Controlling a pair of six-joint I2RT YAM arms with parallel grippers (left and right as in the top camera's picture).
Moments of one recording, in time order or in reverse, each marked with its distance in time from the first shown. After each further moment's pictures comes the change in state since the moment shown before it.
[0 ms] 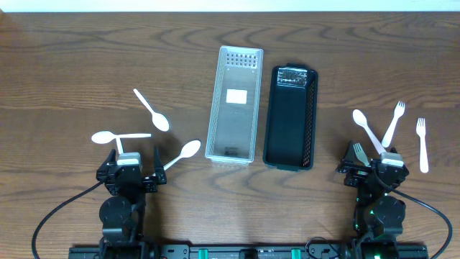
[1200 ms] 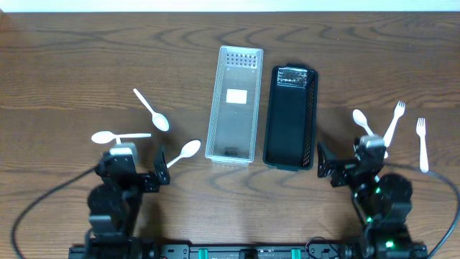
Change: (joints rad) left arm 0.000 0.285 0.354 -0.249 0.136 -0.169; right arm 0.000 0.371 0.302 -0.170 -0.478 0.134
